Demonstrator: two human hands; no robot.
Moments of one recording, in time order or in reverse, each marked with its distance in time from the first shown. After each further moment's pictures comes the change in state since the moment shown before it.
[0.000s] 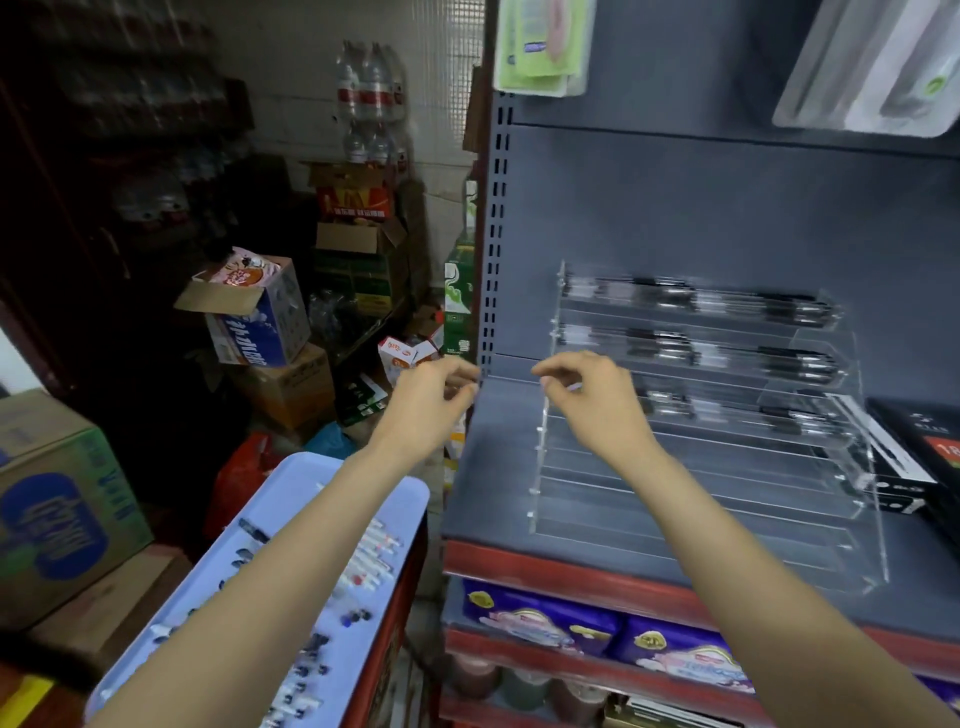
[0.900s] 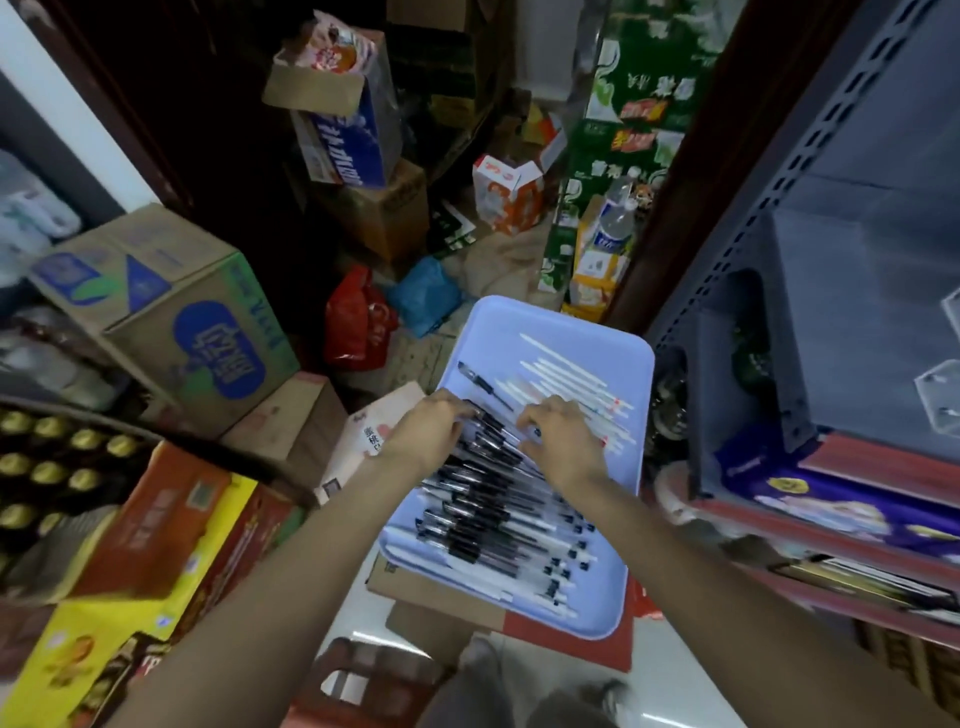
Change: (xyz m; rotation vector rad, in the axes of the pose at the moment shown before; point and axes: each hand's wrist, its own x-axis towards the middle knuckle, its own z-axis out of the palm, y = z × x) left_hand -0.118 -0.329 -0.081 0.342 -0.499 -0.249; right_hand -0.084 -0.073 0.364 -0.310 -0.588 0.157
